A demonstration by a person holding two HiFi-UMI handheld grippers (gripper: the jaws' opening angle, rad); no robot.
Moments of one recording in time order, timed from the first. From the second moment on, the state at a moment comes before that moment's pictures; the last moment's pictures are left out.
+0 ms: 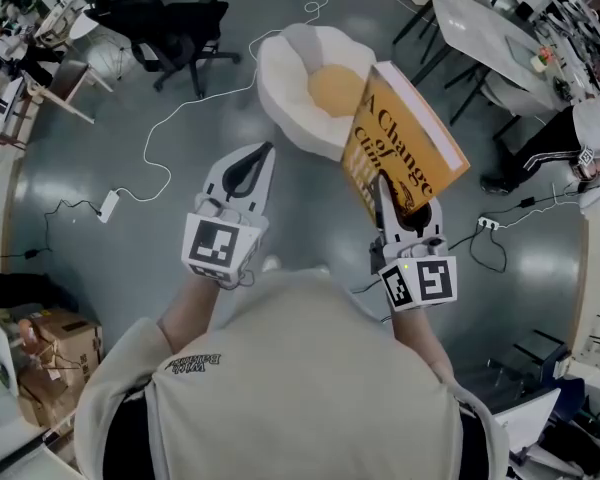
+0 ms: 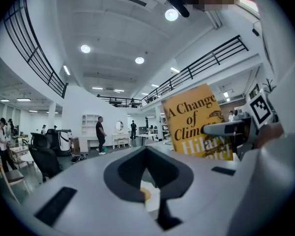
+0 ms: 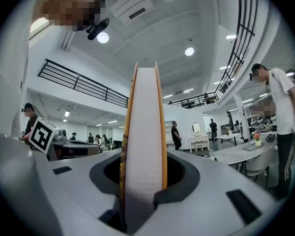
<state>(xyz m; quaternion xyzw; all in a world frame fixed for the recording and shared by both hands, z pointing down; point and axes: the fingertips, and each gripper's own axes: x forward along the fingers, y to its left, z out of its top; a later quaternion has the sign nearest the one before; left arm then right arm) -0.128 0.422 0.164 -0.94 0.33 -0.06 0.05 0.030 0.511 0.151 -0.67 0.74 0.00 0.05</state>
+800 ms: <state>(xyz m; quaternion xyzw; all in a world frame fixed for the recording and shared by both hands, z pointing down) -0.083 0.455 0.169 -0.93 0.35 -0.07 0.08 0.074 0.537 0.149 -0.66 0.75 0.03 0.05</state>
